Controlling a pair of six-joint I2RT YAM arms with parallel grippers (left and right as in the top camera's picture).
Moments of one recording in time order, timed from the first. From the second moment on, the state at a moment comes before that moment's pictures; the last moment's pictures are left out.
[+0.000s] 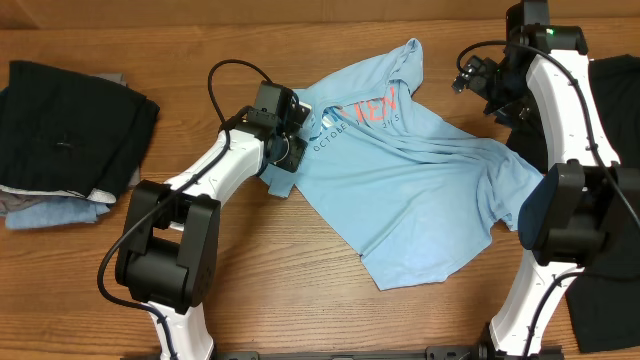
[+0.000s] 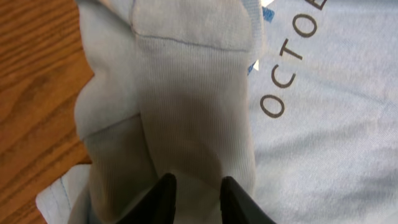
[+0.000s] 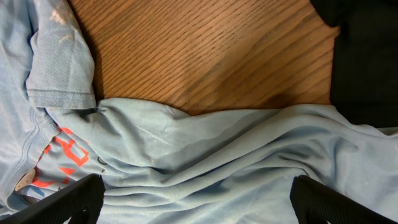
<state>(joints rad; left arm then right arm) -0.33 1.98 1.31 -0.48 0.07 0.11 -0.08 2.15 2.00 -1.20 -0.09 0.54</state>
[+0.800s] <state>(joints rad) -0.32 2.01 1.50 -0.58 0.04 0.08 -0.08 2.15 2.00 -1.20 -0.09 0.54</state>
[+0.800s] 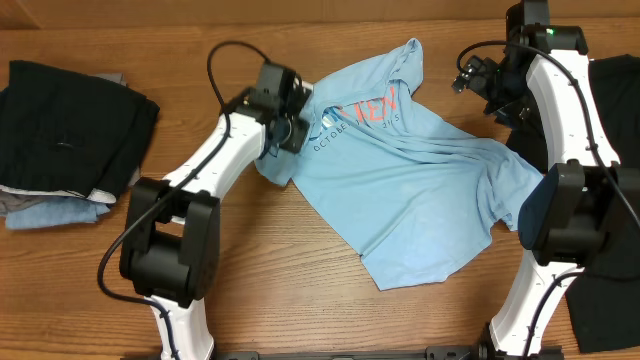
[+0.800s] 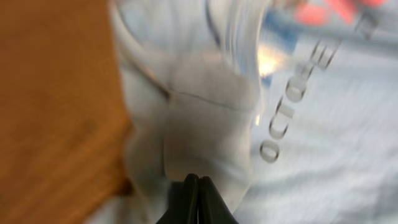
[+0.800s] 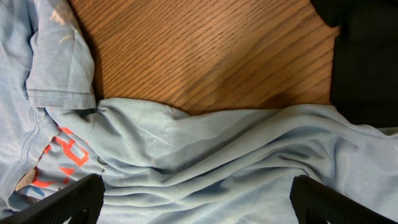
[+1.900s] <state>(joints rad) 0.13 1.93 1.61 -0.72 0.25 -0.02 -0.07 2.15 2.00 -1.20 -0.09 0.54</state>
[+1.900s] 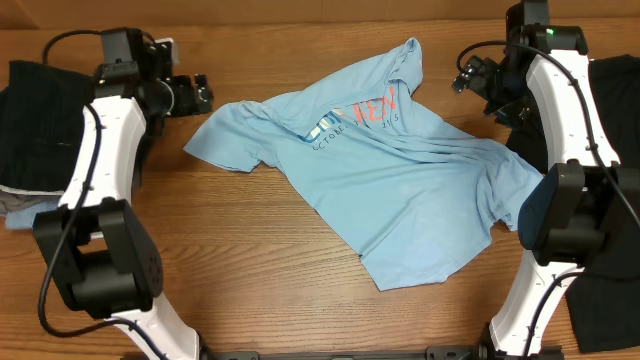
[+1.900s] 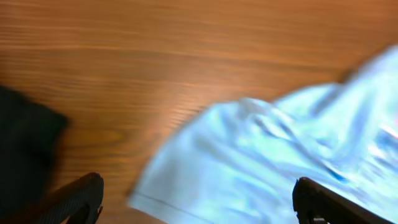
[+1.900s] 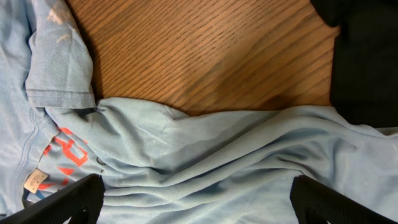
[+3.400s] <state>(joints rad) 0.01 2.08 1.43 -0.68 0.23 -0.02 0.33 1.52 0.95 -1.11 -0.27 0.62</state>
